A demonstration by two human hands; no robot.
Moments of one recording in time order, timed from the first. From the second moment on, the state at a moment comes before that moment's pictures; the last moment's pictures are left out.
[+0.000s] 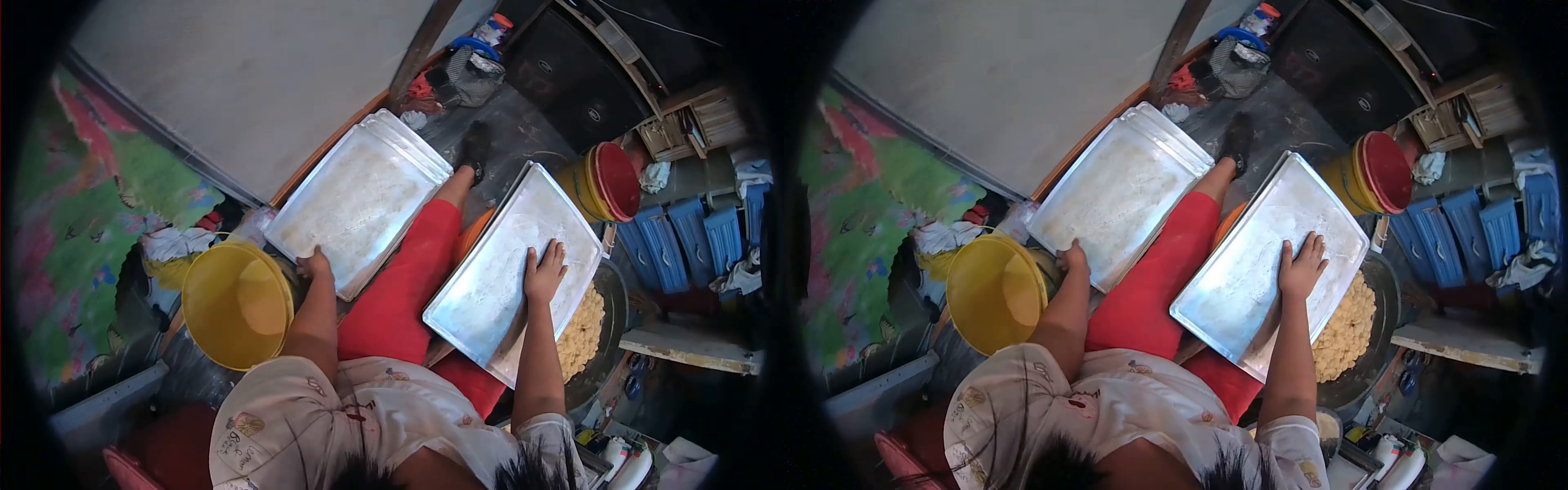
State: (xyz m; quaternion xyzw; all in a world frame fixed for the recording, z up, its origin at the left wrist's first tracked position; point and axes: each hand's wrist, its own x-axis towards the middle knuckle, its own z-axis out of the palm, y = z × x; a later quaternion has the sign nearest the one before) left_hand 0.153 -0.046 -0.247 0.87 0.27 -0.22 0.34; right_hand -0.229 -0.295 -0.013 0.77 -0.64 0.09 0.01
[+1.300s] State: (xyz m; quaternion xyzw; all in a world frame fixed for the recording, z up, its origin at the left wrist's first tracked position) left_hand 0.188 -0.040 -0.171 0.61 0.18 -0.43 0.64; right_hand -0.233 -0.296 -0.020 0.77 -0.63 0.12 0.00
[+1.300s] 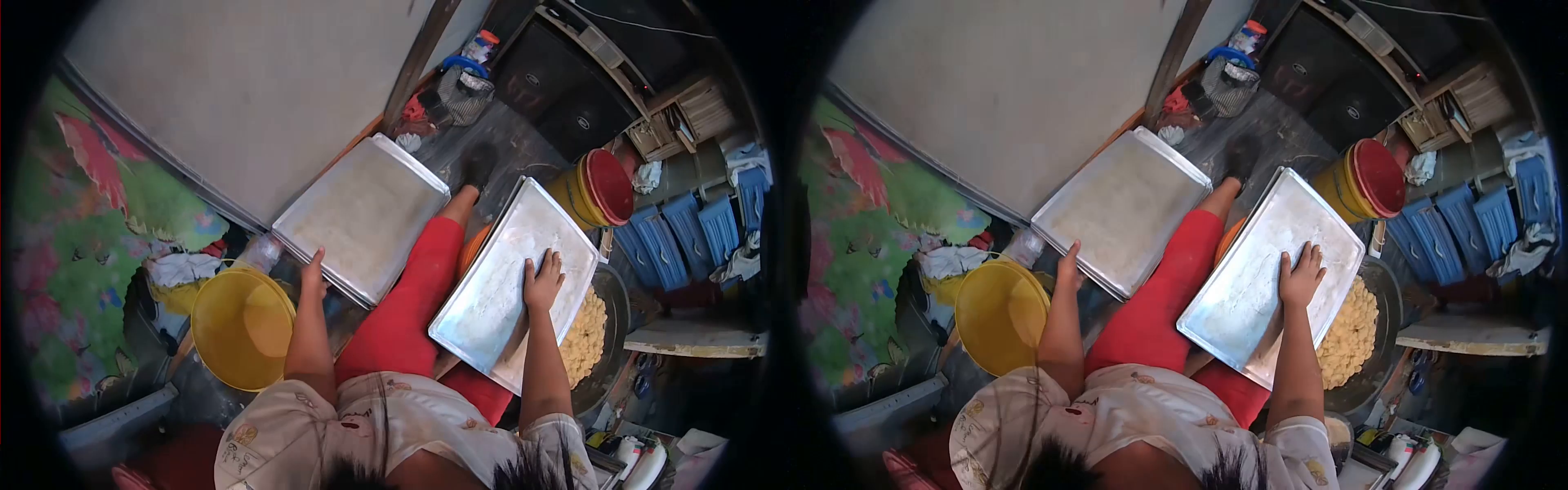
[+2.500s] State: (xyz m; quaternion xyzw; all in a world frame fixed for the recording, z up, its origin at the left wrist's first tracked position) left_hand 0.364 -0.163 -0.026 0.87 -0.33 -0.37 0.00; right_hand -0.008 -0.185 -0.059 0.04 -0.51 0.25 -0.82
